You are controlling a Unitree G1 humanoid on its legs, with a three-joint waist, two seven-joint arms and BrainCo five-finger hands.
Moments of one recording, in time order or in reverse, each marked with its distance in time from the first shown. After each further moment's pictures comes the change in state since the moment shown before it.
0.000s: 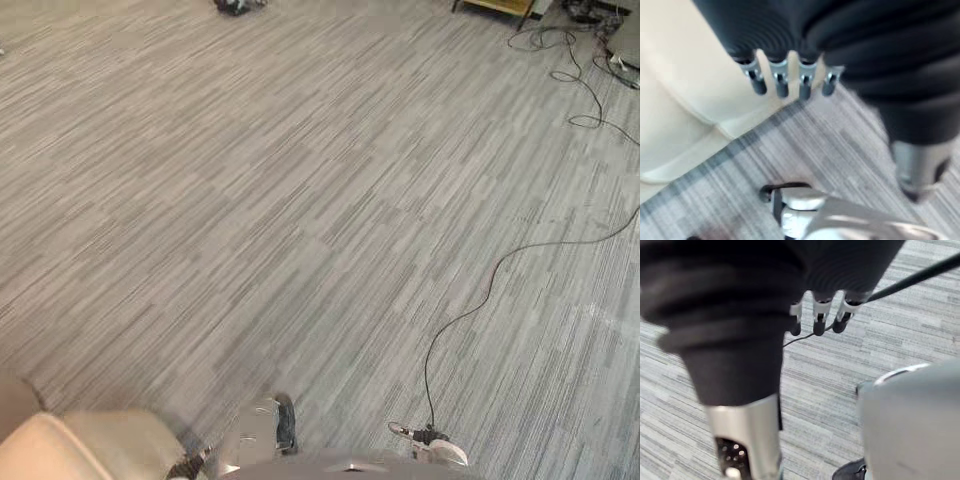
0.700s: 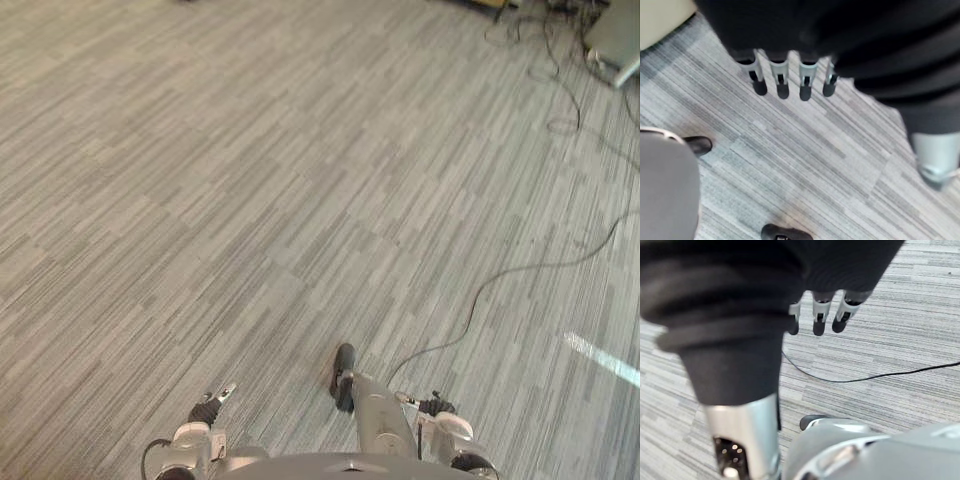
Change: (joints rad) left arm -0.129 -0.021 -0.105 -0.012 0.026 -0.026 -0.002; right arm -0.032 -0.028 -0.049 -0.042 0.002 -0.021 0.018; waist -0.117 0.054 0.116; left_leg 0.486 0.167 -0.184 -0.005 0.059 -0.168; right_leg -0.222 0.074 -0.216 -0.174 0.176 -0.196
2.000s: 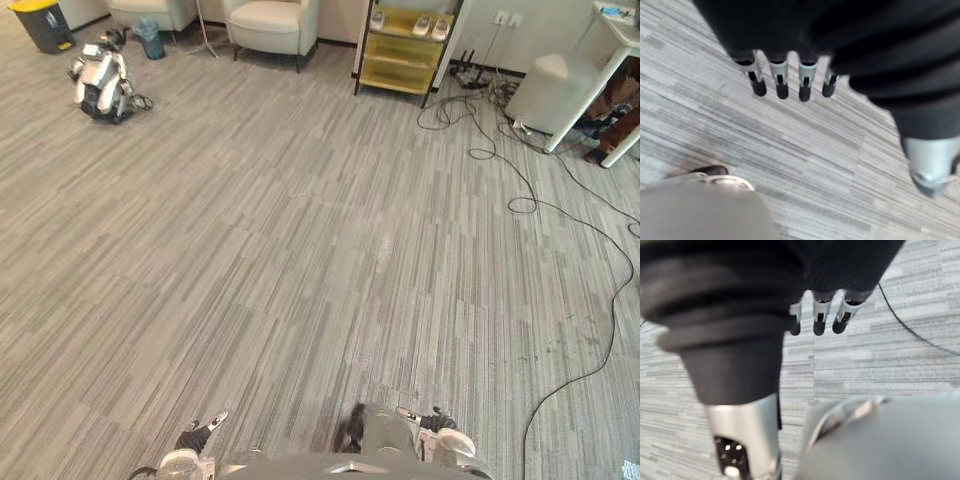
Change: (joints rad) left arm 0.086 0.010 -0.027 0.015 -0.007 0.002 0.000; right arm 0.052 -0.040 0.013 0.033 -0.003 -0.001 0.019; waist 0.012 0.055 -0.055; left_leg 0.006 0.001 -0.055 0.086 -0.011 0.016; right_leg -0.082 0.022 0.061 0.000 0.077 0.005
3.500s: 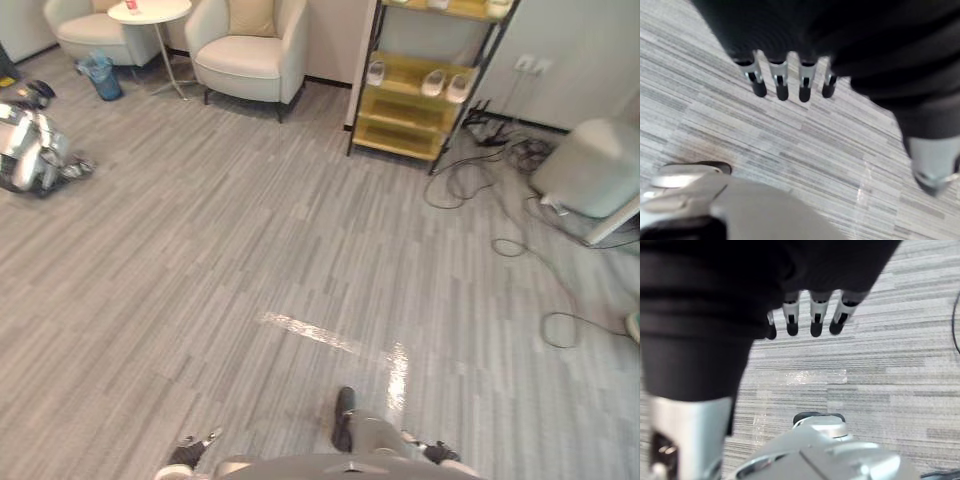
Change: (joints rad) left arm 0.048 -0.001 -0.013 -0.016 0.005 -0.002 -0.002; right arm 0.076 0.002 0.009 0.009 -0.034 0.010 -0.003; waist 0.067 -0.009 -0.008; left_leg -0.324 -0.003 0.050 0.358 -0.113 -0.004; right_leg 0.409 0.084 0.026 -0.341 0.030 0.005
